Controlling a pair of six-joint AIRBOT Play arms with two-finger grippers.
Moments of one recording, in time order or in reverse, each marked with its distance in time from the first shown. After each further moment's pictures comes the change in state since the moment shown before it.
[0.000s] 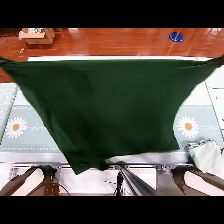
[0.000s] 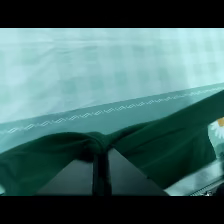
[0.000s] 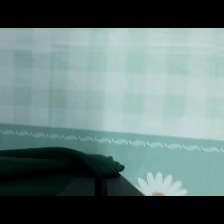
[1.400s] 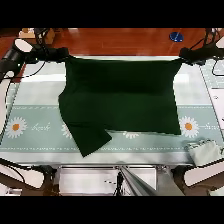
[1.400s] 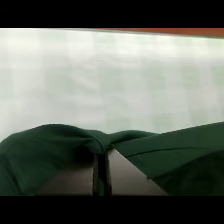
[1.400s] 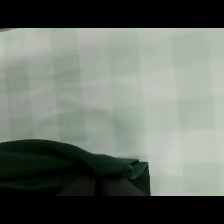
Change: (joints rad) left arm -0.357 -0.660 -0.011 0.114 0.862 0.133; right arm -0.001 -0.490 -0.012 0.118 -0.563 0.035
